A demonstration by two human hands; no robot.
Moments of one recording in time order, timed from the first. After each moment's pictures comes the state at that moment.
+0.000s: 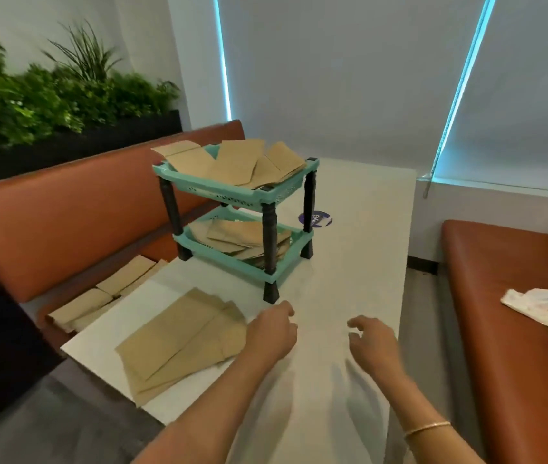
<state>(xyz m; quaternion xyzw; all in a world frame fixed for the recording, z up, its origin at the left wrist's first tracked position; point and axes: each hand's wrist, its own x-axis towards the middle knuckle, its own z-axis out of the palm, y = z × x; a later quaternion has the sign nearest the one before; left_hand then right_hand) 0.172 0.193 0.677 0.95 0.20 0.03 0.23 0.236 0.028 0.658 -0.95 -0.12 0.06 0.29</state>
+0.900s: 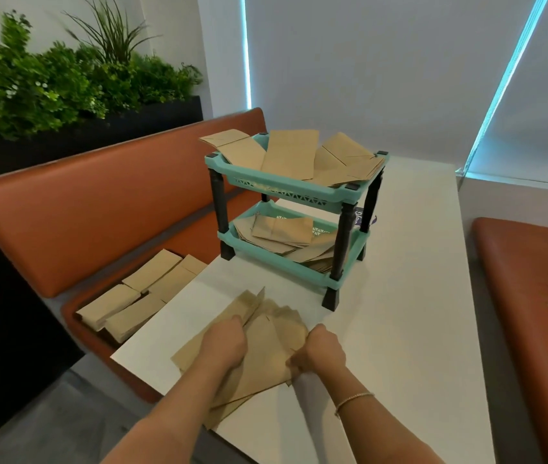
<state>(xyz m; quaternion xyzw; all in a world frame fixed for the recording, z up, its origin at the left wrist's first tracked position) 0.123 0.386 0.632 0.95 0.28 -0.06 0.10 0.192 0.233 0.631 -0.94 -0.09 0.24 0.22</state>
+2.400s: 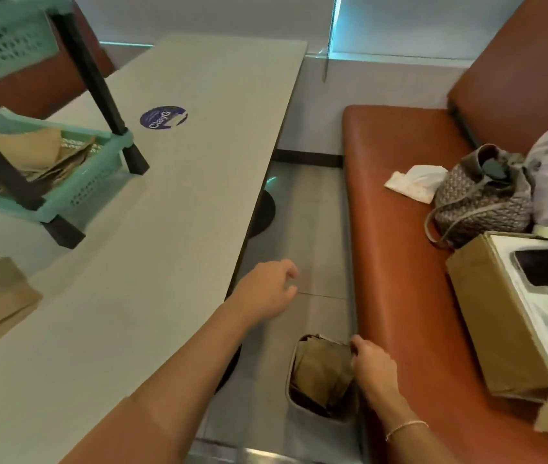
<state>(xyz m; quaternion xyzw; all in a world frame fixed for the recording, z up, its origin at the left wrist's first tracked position) 0.295 -0.035 0.600 0.95 0.01 -0.15 0.28 0.270 -0.248 0.442 -0.98 0.01 0.17 0.13</state>
